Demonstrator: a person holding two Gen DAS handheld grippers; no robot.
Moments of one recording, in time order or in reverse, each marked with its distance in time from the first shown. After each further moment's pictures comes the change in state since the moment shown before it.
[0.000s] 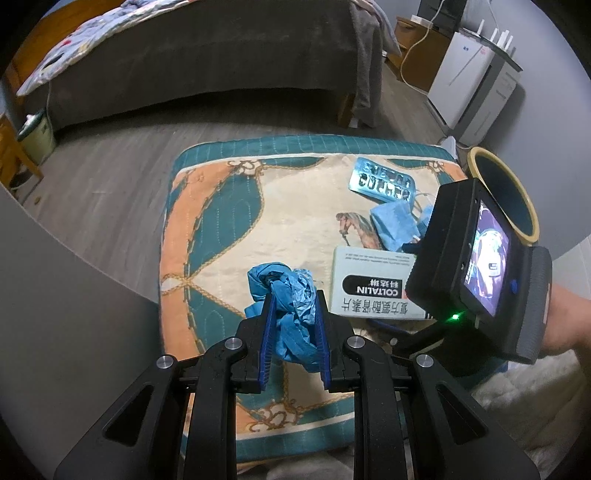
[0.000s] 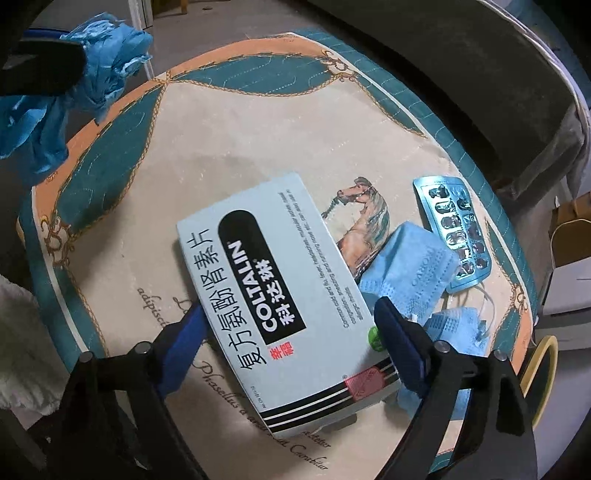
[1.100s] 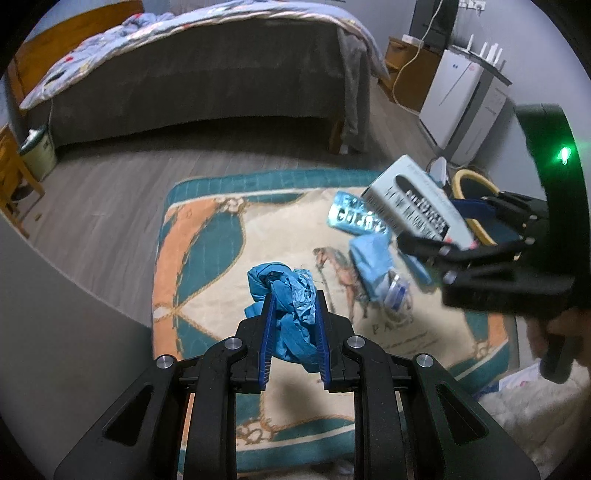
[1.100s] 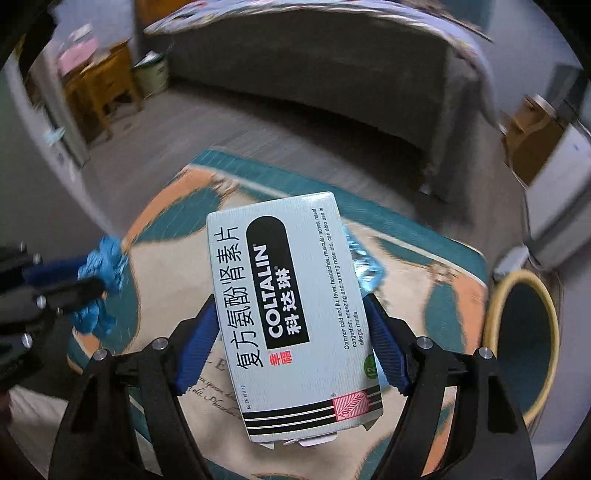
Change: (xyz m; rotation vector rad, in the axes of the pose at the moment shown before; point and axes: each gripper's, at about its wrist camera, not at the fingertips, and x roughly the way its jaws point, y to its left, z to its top) left arm -0.020 -0.029 0.018 0.013 -0.105 -0.003; right arm -0.122 -0.102 -0.010 0.493 -0.230 -0.026
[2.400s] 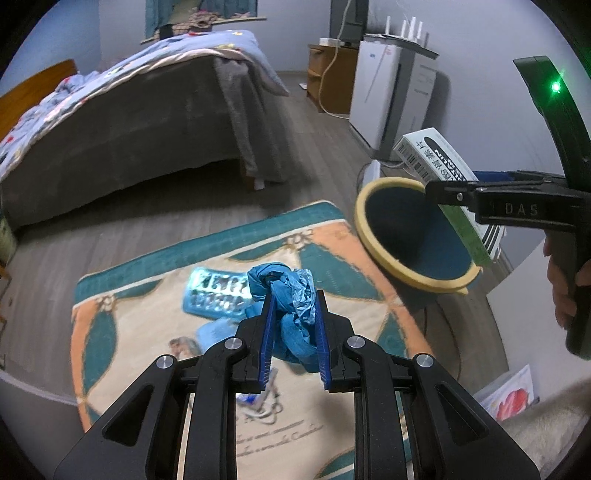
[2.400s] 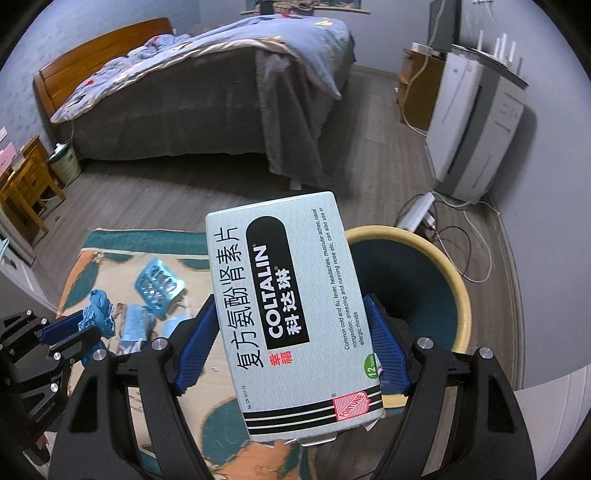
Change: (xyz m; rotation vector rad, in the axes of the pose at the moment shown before) left arm 0.041 -0.185 0.059 0.224 -0.087 -0.091; right arm -0.077 -0.217 -0.052 0.314 -0.097 -0.160
